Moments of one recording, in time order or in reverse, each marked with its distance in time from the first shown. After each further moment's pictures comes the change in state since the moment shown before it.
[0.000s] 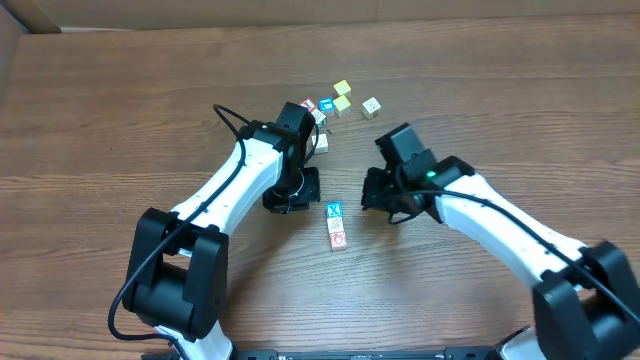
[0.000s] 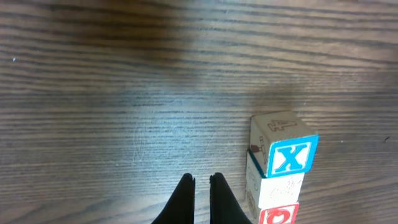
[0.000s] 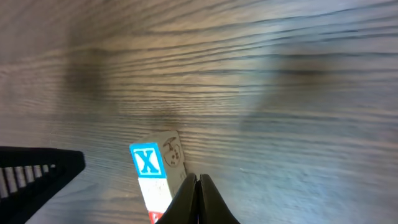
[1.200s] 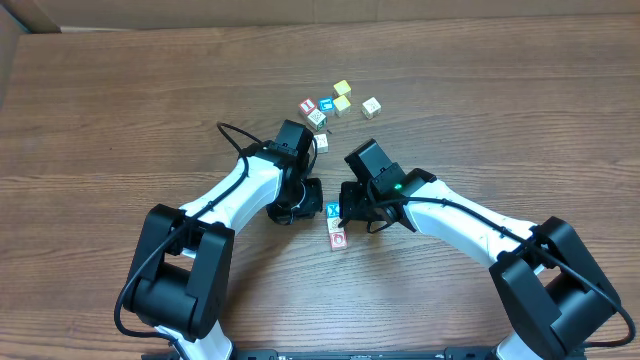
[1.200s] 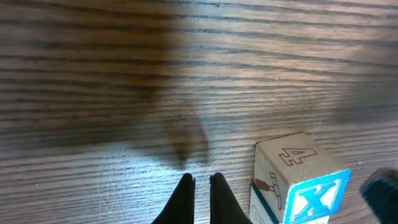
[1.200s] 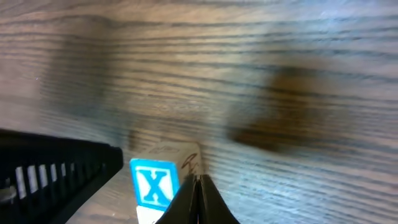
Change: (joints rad) left arm 0.000 0.000 -0.174 0.245 0.060 0.005; right arm 0.098 0.114 -0.016 0.146 0.044 -0.026
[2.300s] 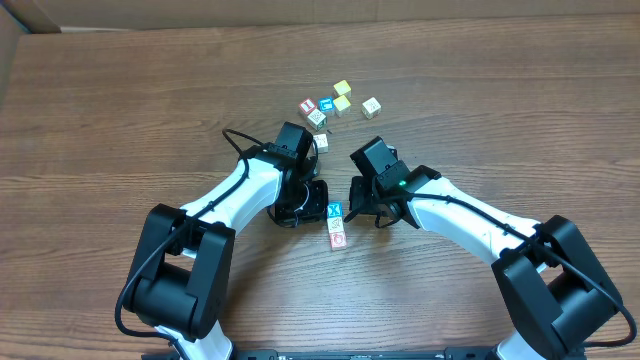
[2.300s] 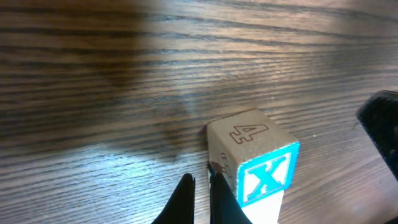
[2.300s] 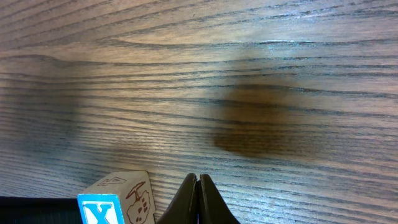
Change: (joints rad) left arm 0.000 0.000 -0.019 0.024 0.150 0.009; right arm -0.027 0.000 0.000 -0.026 0.133 0.000
